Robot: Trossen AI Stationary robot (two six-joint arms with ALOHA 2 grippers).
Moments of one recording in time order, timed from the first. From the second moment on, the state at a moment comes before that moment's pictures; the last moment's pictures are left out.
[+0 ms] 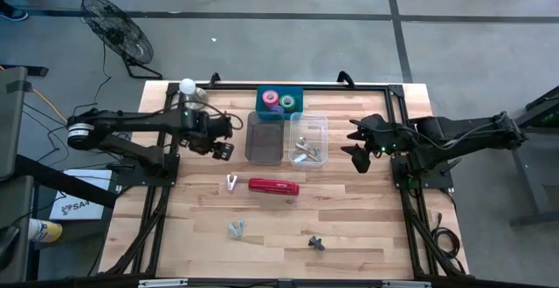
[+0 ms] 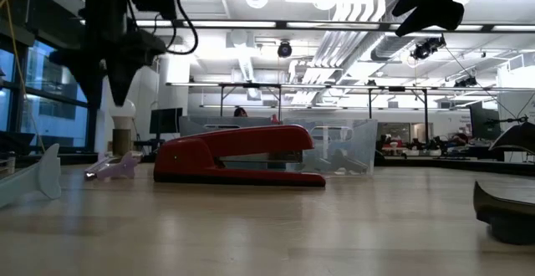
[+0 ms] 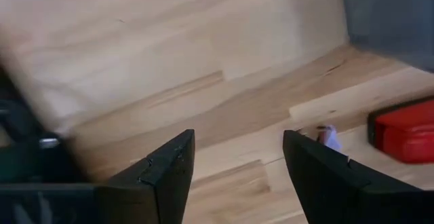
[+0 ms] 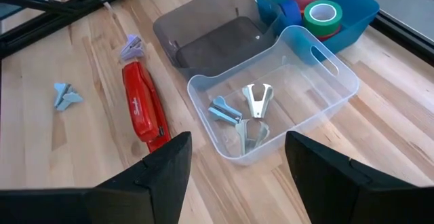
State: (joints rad) left arm 0.19 1.22 0.93 -1.12 -0.01 -1.04; right arm 0.11 0.89 0.90 -0.73 0.32 0.58
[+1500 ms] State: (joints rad) left arm -0.20 1.36 0.81 -0.73 -0.08 -1.50; right arm 0.11 0.89 0.90 -0.74 0.33 0.55
